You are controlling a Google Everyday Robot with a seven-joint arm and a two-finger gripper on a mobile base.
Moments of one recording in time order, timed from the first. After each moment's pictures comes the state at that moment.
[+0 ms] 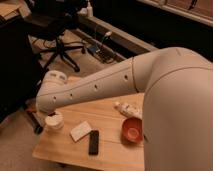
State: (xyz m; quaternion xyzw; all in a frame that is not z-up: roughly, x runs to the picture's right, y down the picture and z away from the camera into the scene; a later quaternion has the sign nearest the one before) arm -0.292 0.099 0.682 -0.23 -0.21 0.19 0.93
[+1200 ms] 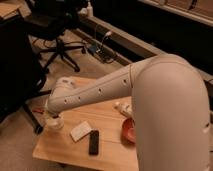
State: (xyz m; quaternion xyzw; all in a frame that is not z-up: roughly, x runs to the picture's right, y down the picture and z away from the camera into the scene) arm -0.286 0.114 0.735 -0.26 -0.23 0.25 0.91
